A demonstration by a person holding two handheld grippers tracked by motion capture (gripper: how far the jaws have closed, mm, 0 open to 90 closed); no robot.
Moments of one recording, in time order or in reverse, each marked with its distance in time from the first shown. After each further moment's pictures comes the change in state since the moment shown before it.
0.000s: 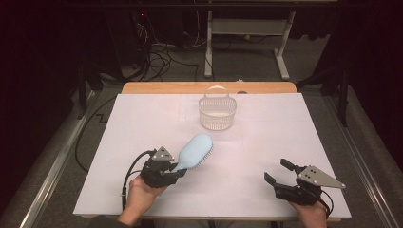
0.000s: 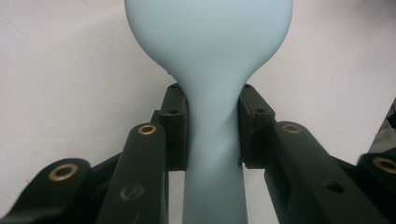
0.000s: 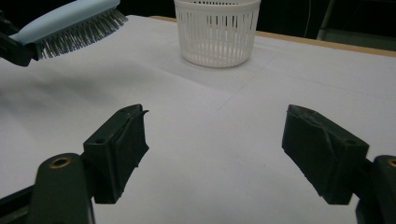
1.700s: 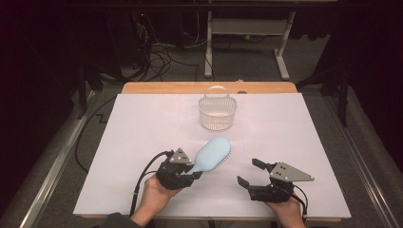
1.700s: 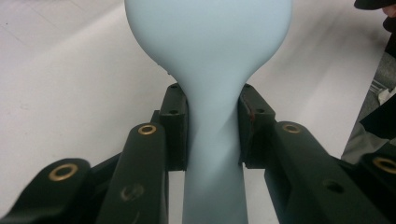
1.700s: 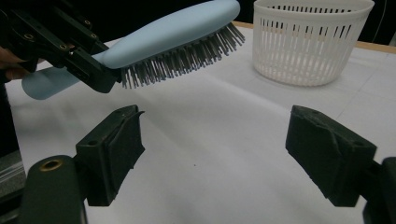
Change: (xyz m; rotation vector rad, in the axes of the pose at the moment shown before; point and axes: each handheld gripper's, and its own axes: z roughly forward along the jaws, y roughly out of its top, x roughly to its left) left arm -0.029 0.021 0.020 -0.010 -0.058 0.076; right arm 0.046 0.018 0.043 0.013 0.189 -0.019
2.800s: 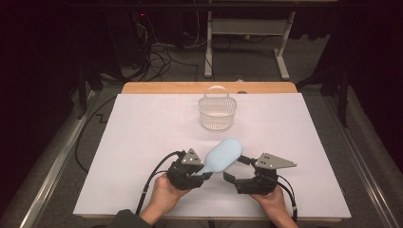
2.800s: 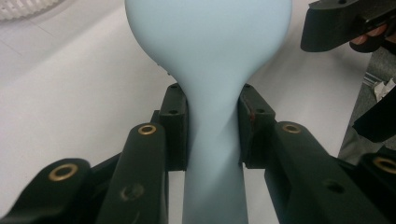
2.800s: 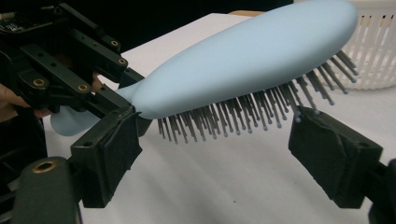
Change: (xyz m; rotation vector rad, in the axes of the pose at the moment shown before) left arm -0.015 0.014 0.015 0.001 -0.019 0.061; right arm 0.005 0.015 0.037 0.031 0.118 0.093
